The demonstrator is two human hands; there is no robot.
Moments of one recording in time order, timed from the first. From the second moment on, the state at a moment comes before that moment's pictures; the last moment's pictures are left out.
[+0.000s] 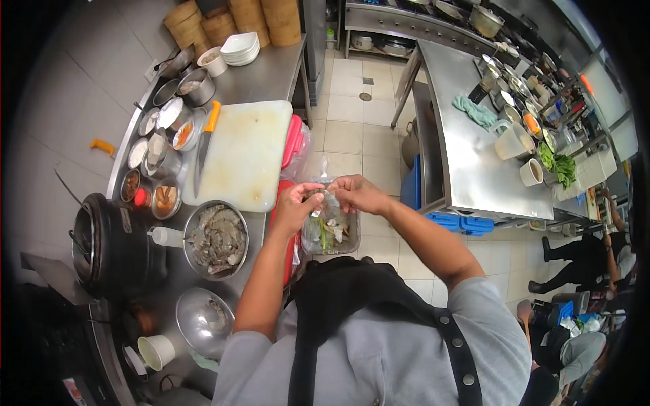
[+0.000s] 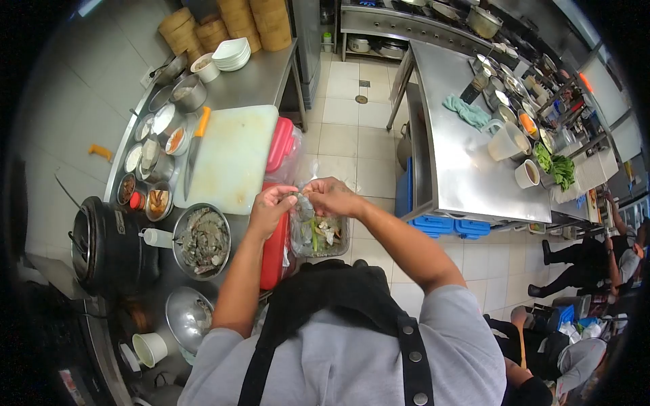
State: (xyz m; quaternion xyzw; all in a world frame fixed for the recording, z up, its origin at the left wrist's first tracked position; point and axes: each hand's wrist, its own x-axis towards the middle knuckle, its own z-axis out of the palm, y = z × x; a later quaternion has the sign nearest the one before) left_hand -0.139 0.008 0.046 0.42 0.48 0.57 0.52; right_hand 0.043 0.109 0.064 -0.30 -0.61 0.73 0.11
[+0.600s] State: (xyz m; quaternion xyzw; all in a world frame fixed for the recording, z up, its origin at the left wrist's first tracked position) left_hand -0.105 0.005 0.011 0.37 0.64 0.56 0.37; right_hand 0.026 0.065 0.048 -0.33 -0.81 0.37 0.31
